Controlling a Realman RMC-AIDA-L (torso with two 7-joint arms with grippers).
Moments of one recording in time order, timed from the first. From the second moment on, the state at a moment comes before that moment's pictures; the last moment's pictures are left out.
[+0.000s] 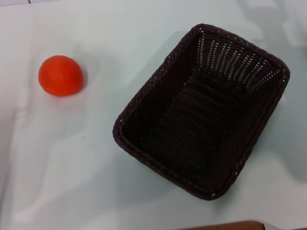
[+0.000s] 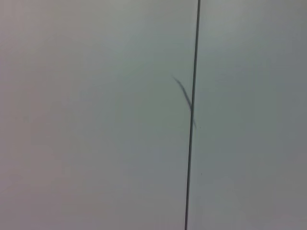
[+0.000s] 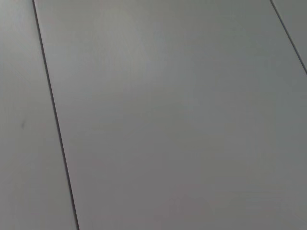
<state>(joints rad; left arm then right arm) -0.22 -2.17 -1.92 -0.10 0.25 -1.52 2.85 0.48 2.09 0.08 0.01 1.80 1.47 0.49</state>
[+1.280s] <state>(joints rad) -0.22 -2.17 -1.93 -0.10 0.25 -1.51 2.85 0.55 2.03 -0.44 -1.15 0.92 1.59 2.07</state>
